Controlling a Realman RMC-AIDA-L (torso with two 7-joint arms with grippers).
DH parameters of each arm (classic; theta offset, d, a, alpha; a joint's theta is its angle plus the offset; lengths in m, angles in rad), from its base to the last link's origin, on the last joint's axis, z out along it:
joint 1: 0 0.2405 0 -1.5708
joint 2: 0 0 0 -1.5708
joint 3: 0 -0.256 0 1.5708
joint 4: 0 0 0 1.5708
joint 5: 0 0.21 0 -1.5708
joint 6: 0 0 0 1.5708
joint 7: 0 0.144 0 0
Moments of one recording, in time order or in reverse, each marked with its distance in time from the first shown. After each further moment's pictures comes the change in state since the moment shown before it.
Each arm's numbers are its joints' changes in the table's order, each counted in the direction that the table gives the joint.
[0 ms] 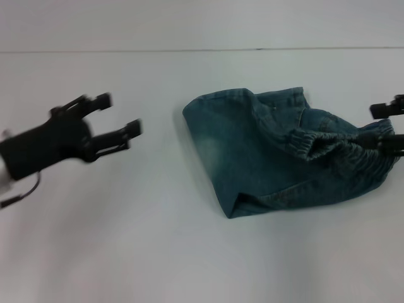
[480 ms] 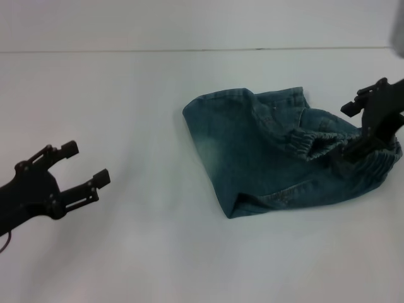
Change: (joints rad) left arm 0.109 0.005 0.151 -0.118 0.057 0.111 0.201; right arm 0.237 0.012 0.324 -0.029 -0.402 0.030 0.230
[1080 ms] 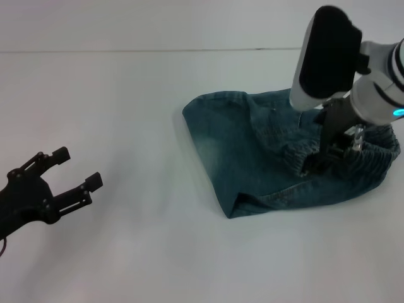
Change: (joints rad) left arm 0.017 -0.003 0.047 -0.037 0.009 -0.009 0.022; right arm 0.000 0.015 0.477 0.069 -0.148 0.257 0.250
